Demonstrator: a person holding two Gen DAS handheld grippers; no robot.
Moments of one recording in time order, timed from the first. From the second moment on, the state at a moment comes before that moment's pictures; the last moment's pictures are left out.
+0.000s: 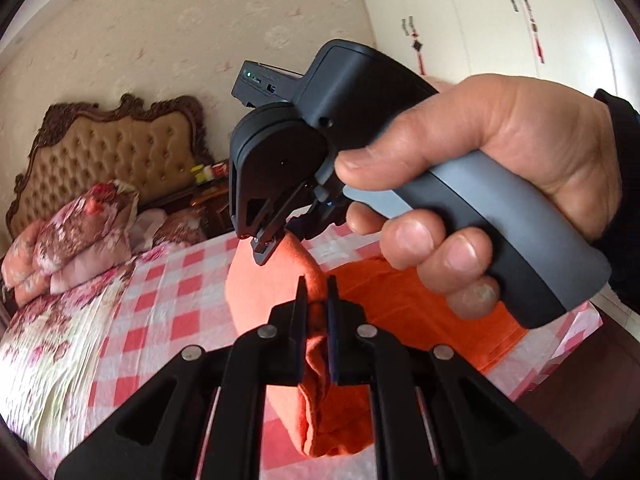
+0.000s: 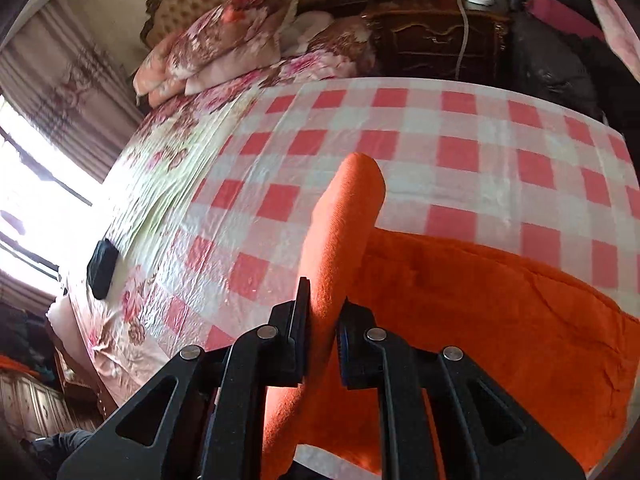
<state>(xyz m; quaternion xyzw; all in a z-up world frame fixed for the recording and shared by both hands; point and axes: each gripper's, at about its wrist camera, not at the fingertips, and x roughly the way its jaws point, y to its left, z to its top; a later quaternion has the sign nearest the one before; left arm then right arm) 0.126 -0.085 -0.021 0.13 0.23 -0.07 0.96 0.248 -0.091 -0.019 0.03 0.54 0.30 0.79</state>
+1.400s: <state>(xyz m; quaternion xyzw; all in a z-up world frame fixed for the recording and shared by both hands) 0.172 -0.174 -0.122 0.29 0.24 -0.04 0.93 0.268 -0.215 -0.109 0.09 0.53 0.25 0.80</state>
